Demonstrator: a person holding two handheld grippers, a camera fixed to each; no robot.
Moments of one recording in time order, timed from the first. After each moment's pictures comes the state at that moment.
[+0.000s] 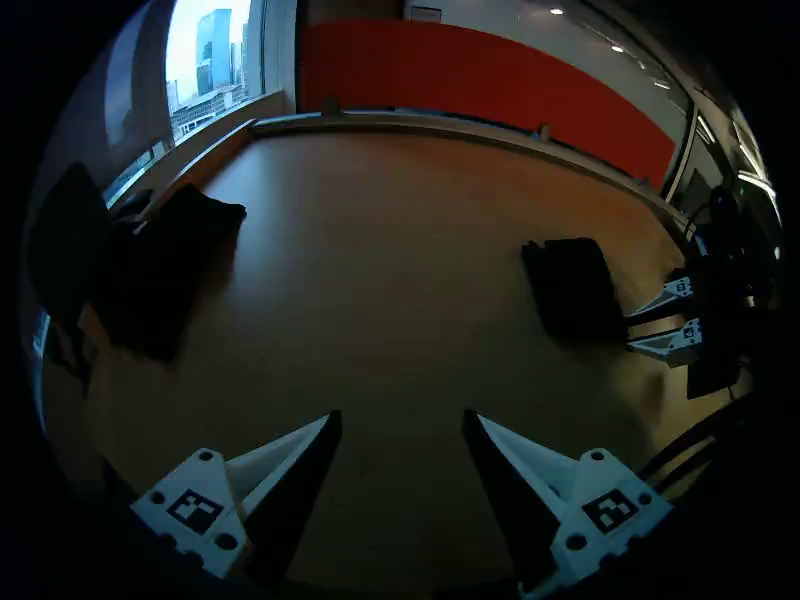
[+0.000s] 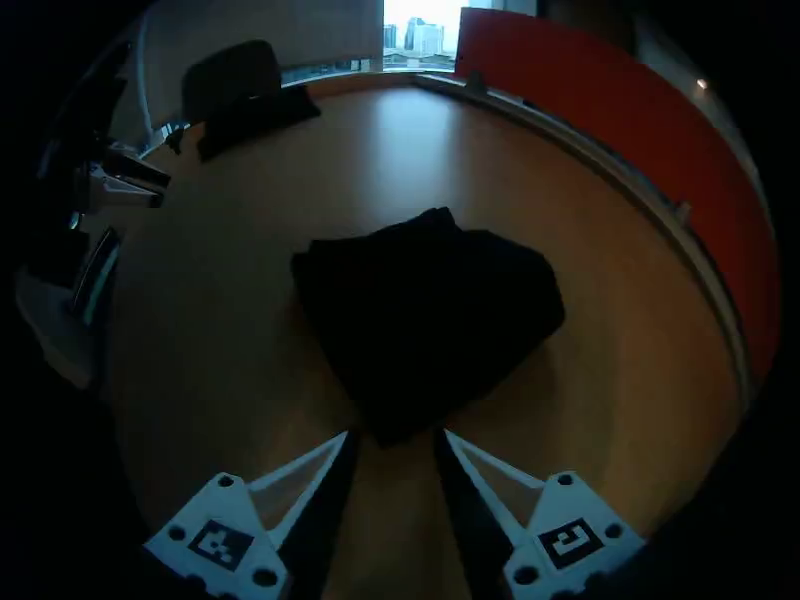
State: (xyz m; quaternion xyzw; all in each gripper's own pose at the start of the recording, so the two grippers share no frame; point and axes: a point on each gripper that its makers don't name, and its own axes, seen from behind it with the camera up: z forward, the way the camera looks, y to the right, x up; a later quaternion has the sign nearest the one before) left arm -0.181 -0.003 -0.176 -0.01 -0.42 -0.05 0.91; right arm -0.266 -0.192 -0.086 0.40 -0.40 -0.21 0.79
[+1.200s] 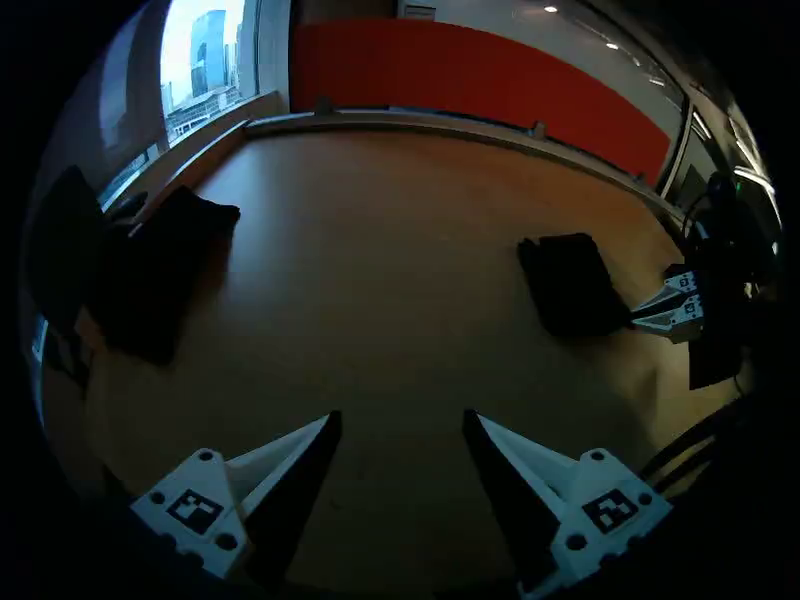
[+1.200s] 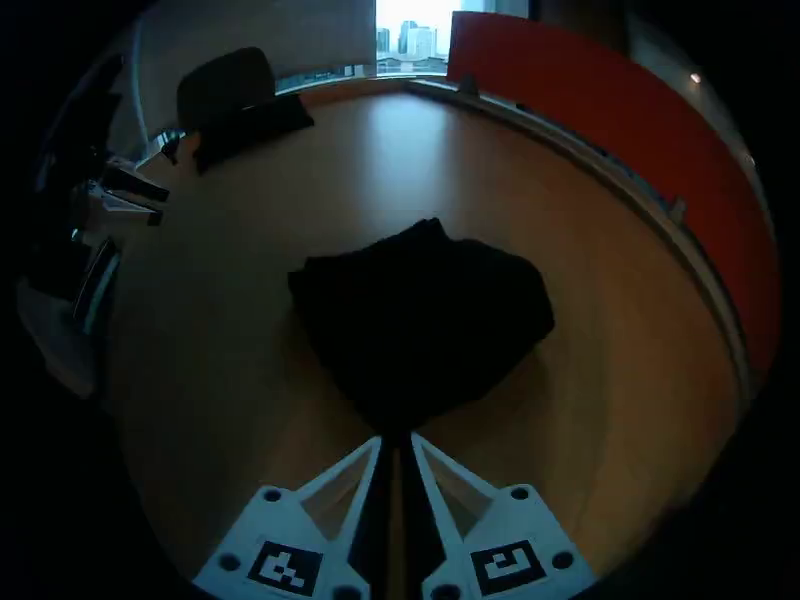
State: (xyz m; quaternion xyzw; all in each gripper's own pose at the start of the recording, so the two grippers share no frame) left arm -0.183 -0.003 -0.175 -0.02 -0.42 -0.04 0.91; right arm -0.248 -0.194 -0.078 0.40 -0.40 -0.21 0.80
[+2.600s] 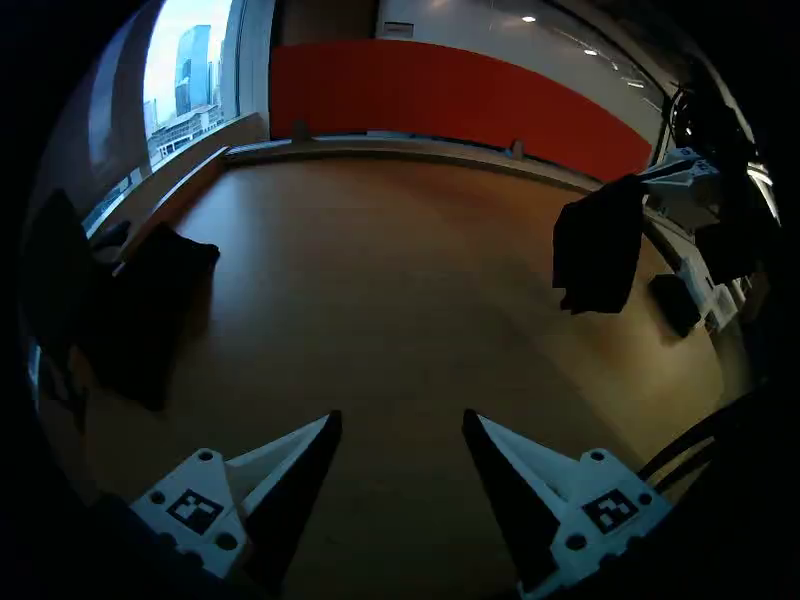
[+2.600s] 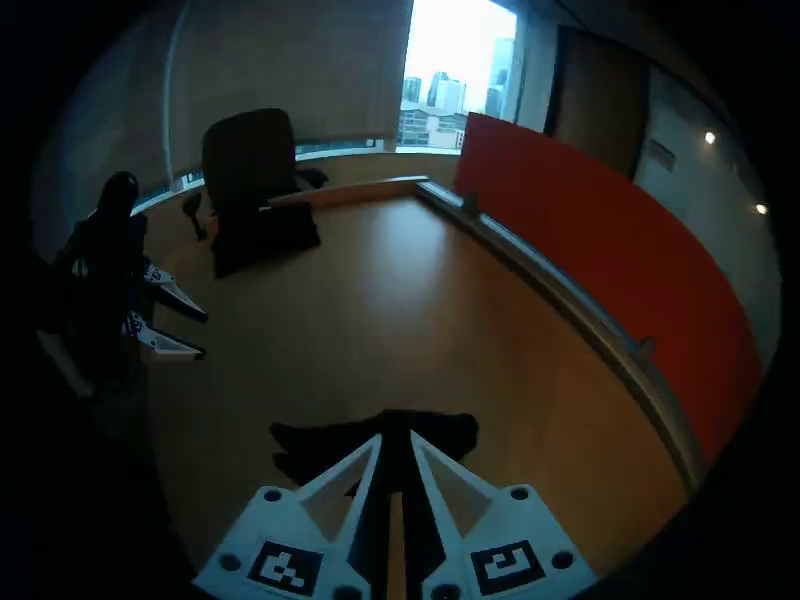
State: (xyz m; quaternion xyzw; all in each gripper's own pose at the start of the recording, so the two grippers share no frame) left arm -0.155 0.012 -0.144 -0.06 -0.38 -0.04 0.92; right arm -0.052 -0.235 0.006 0.44 -0.29 -0.21 0.82
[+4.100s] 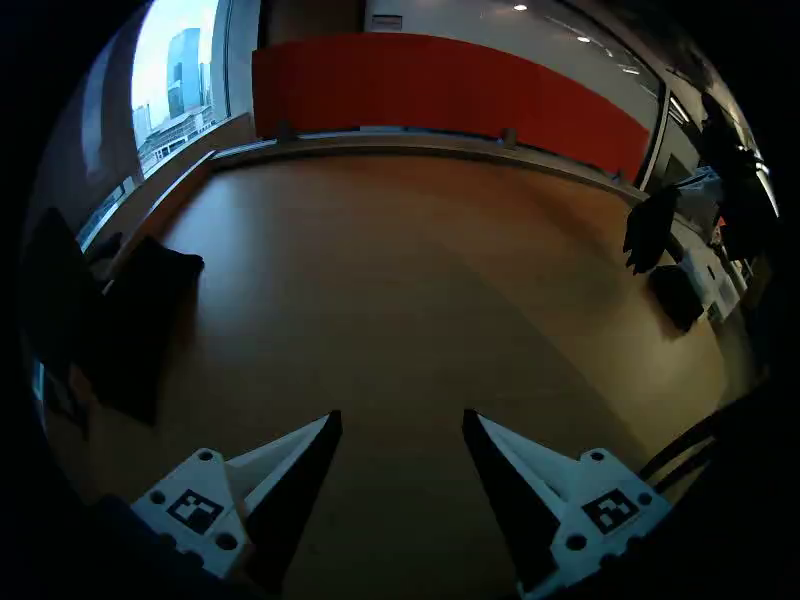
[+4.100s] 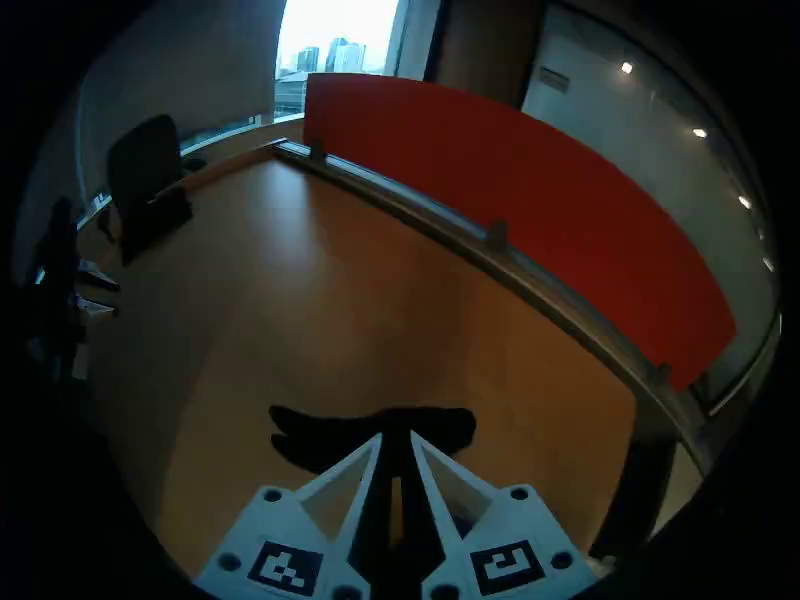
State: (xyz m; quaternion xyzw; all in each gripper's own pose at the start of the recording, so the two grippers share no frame) left arm -0.152 0.037 -0.129 -0.06 -0.40 -0.02 0.91; right arm -0.051 0.039 0.069 0.27 -0.37 -0.19 0.87
